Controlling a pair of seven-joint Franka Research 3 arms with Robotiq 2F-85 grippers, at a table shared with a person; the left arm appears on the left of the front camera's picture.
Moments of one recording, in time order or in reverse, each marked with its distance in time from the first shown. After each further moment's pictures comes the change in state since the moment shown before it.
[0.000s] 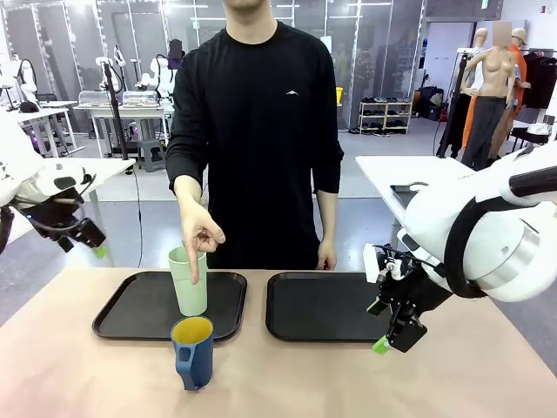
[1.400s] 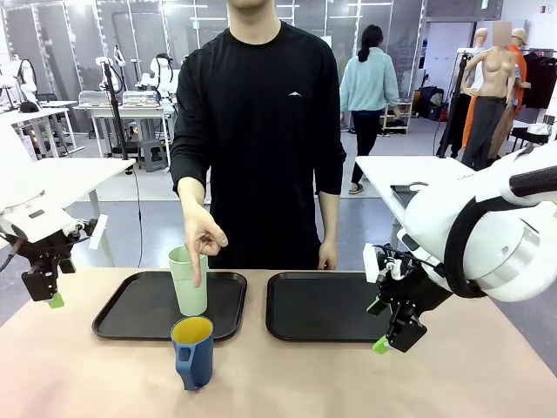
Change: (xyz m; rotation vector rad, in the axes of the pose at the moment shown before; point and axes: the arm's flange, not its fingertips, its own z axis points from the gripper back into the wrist) left arm -0.053 -0.040 -0.005 -0.034 0.191 -0.967; right arm 0.000 0.000 0.000 0.000 -0.001 0.001
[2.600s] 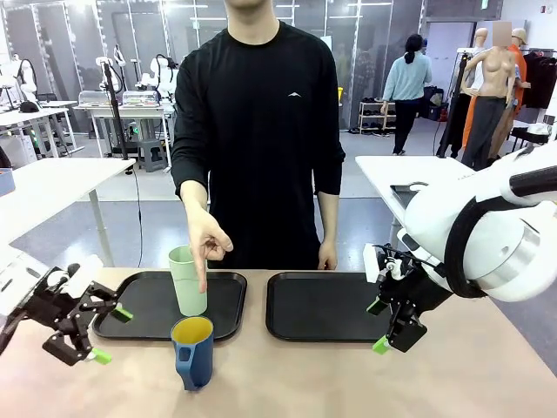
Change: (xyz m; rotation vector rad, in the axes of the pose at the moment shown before) left arm 0.004 -0.078 -0.092 -0.107 -0.772 -0.230; right arm 0.000 0.000 0.000 0.000 0.000 -0.001
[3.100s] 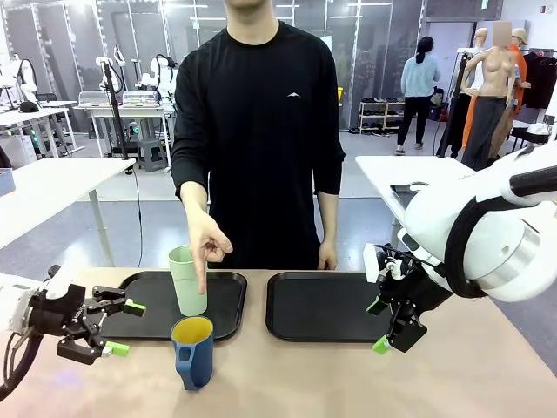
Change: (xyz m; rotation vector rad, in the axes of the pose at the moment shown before) left arm -0.028 -0.004 -0.023 0.034 -0.413 0.066; right arm 0.000 0.000 0.000 0.000 0.000 0.000
